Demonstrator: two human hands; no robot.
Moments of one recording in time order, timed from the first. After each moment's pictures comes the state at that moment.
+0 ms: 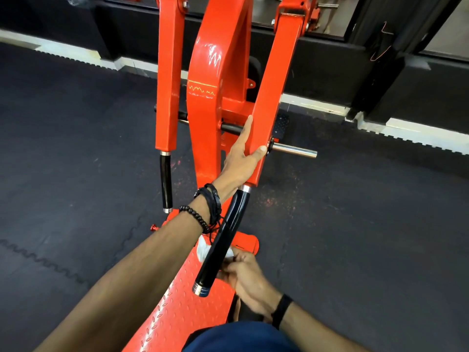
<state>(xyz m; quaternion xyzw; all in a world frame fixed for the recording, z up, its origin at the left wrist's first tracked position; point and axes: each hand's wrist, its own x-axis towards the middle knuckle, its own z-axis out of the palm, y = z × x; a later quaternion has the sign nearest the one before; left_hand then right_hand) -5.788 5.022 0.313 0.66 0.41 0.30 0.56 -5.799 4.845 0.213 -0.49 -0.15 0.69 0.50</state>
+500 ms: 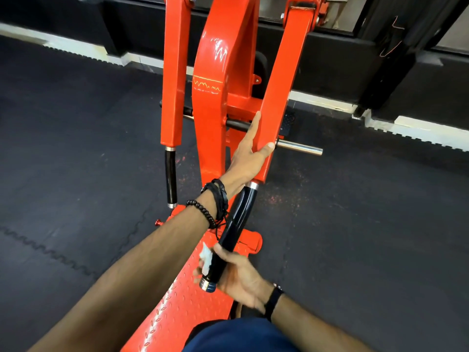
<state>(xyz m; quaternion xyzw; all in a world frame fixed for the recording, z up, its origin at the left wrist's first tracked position) -5.783 5.018 0.315 0.66 0.42 0.30 0.55 -5.811 4.846 0.195 -0.34 -0.08 0.81 0.47</state>
